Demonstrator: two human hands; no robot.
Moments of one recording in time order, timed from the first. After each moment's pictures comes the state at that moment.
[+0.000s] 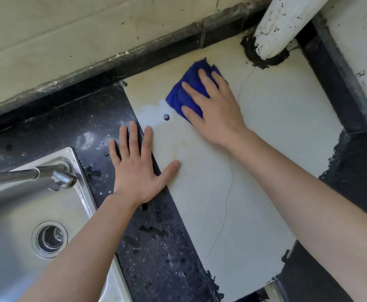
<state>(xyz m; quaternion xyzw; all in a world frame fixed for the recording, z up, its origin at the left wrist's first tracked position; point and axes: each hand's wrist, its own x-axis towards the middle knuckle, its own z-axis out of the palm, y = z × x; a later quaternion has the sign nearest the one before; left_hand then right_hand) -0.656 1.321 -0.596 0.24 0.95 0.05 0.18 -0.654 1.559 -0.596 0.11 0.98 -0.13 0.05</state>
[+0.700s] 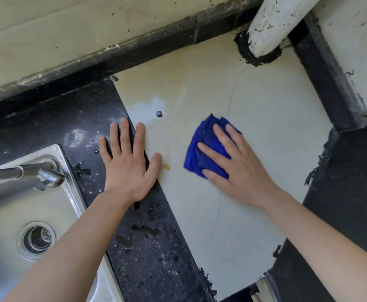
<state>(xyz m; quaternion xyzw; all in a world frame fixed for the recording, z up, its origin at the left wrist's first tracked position) -0.657 1.319 -0.600 0.24 0.95 0.05 0.19 -0.513 1.555 -0.602 0.02 0.98 -0.17 0.07</state>
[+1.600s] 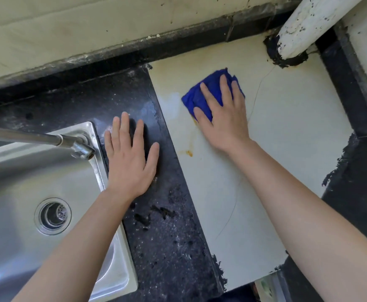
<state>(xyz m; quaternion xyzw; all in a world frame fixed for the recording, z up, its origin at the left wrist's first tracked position) -0.646 1.267 -0.590 0.20 0.96 0.13 0.12 -0.634 1.510 -0.602 0.18 0.97 -0.15 0.06</state>
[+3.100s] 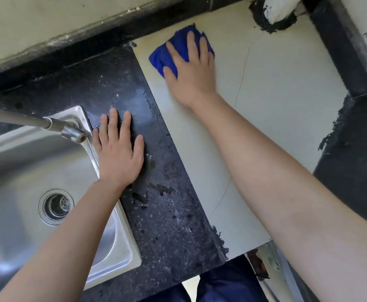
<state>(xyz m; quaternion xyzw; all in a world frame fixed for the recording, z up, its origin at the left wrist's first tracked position) -0.629 1.246 -0.607 0.18 0.97 0.11 0.12 -0.682 1.483 -0.603 0.19 0.97 -0.13 0.05</state>
